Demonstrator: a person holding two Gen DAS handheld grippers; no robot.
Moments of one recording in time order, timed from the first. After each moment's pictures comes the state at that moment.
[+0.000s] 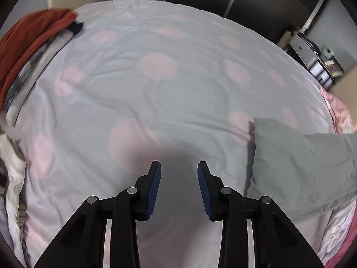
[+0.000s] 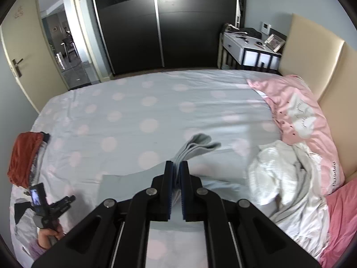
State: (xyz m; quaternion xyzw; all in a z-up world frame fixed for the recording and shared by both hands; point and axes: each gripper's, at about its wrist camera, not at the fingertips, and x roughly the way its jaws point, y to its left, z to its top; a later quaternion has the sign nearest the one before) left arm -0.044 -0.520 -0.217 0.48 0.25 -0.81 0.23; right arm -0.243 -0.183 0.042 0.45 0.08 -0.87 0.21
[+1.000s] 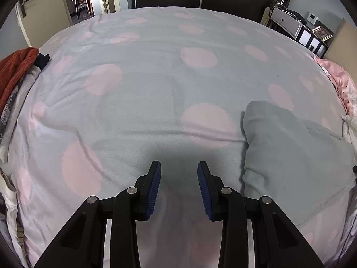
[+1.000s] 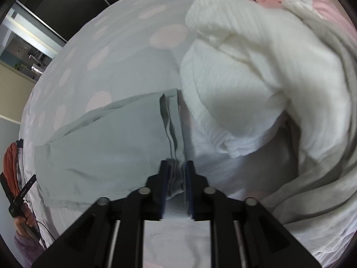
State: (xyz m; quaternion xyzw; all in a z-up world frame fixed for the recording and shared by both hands) left arm -0.102 -0.476 -0.229 0.50 0.17 -0.83 0.21; right arm -0.329 0.011 -0.207 0.62 -0.04 -0.77 0.18
